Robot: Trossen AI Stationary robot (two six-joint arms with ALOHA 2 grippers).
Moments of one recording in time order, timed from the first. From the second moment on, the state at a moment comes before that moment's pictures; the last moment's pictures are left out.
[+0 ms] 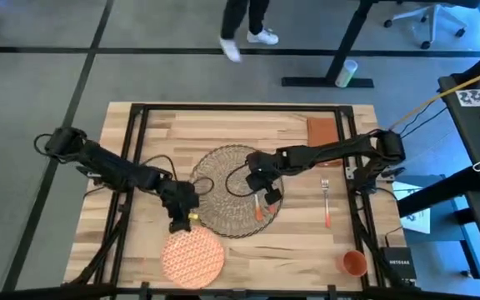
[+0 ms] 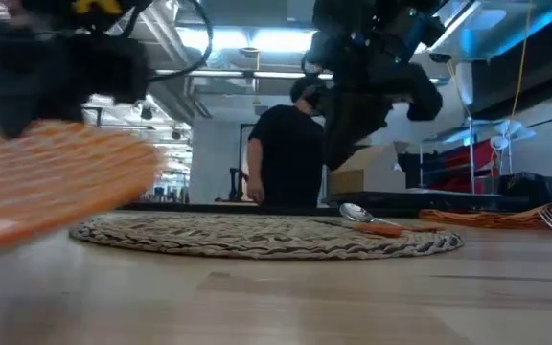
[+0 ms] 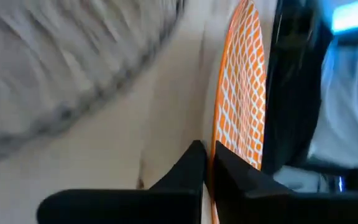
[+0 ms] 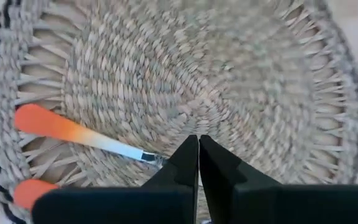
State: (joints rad) left arm -0.23 1.30 0.58 -0.11 0.45 -0.74; right arm 0.00 1.69 1.13 -0.47 -0.09 -0.50
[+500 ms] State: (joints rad) left arm 0.06 1.26 0.58 0.03 0.30 -0.69; right arm 0.00 1.65 1.13 -0.53 -0.08 -0.49
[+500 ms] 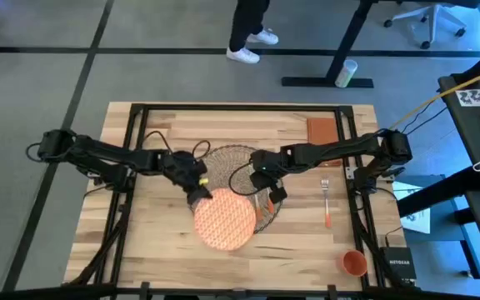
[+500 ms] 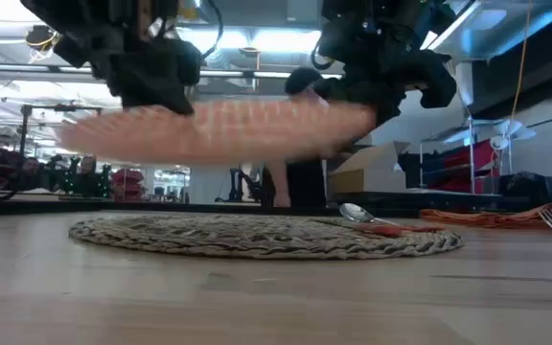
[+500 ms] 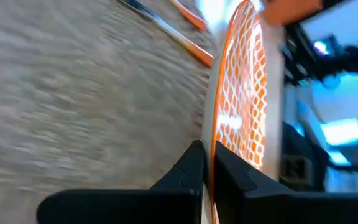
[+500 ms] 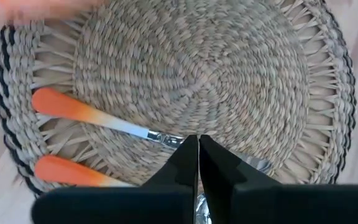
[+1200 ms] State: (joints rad) left arm 0.24 1.37 0.58 -0.06 0.28 -0.53; right arm 0.00 1.65 1.13 -0.53 -0.08 -0.49
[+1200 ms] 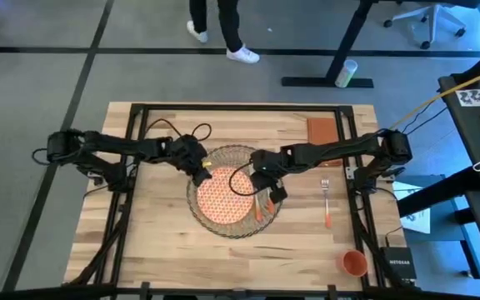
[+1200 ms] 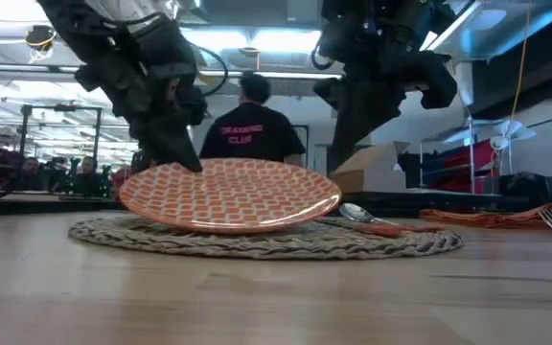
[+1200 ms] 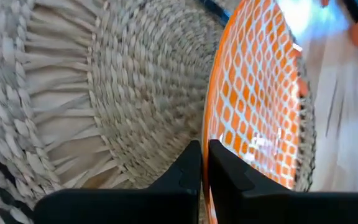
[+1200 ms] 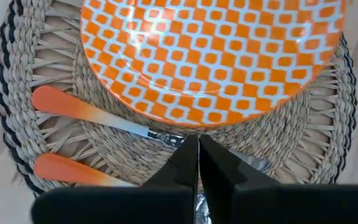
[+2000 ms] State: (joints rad) left arm 0.24 1.38 0.58 -0.11 0.21 -0.45; right arm 0.00 1.65 1.13 -0.54 -0.08 -0.49
